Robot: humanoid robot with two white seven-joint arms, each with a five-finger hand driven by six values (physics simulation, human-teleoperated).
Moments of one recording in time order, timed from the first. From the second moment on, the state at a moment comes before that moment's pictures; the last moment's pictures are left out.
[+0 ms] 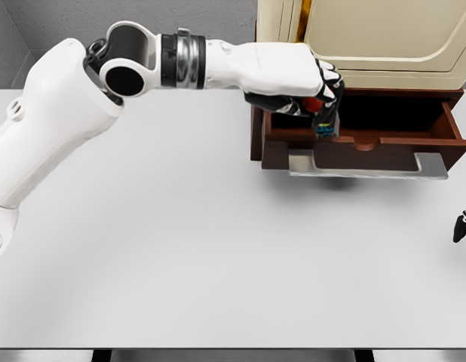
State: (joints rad) left arm -1.16 0.29 -0.90 -1.32 -0.21 -0.61 -0.57; right arm 0.56 -1.21 -0.44 -1.76 -0.04 -0.61 0.61
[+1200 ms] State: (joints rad) left arm -1.15 0.19 -0.87 -1.19 -0.27 -0.61 -0.60; right arm 0.56 -1.21 -0.42 -1.76 -0.04 -0.61 0.61
